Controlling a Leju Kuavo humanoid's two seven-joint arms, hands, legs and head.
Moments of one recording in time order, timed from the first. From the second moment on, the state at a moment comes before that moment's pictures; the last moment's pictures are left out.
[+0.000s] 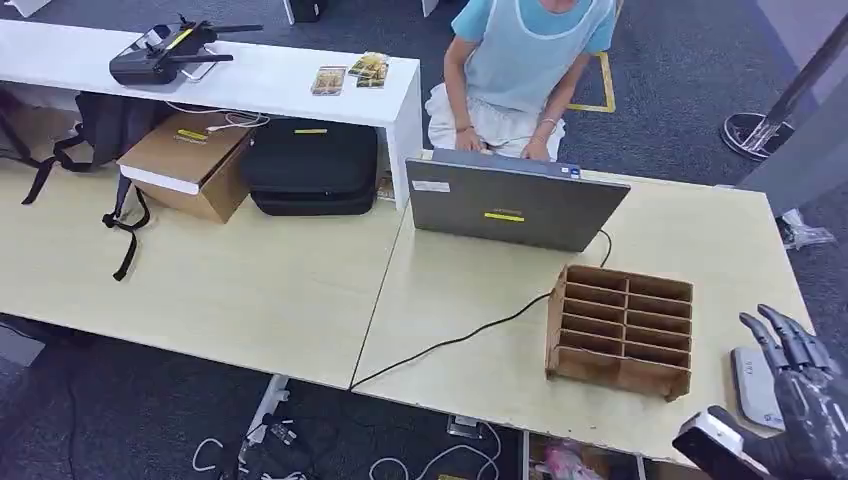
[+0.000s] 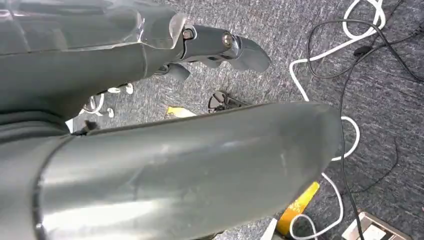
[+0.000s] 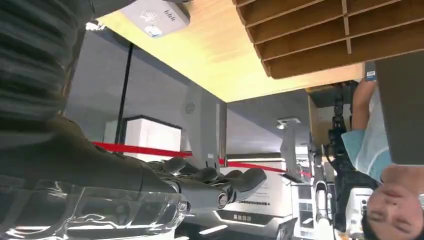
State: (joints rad) left arm -0.13 0.03 0.18 -0.24 0.18 0.03 0.08; right arm 0.24 -0.47 -0.09 -1.97 0.92 0.12 -0.01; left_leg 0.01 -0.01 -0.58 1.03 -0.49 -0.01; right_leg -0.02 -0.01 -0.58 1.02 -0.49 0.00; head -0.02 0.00
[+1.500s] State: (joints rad) left arm -0.14 0.04 0.25 -0.24 0.13 0.02 0.08; right arm 0.09 -0.49 0.06 -1.83 0.90 0.13 0.04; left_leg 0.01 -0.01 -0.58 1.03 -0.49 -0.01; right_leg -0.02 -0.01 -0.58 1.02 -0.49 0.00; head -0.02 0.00
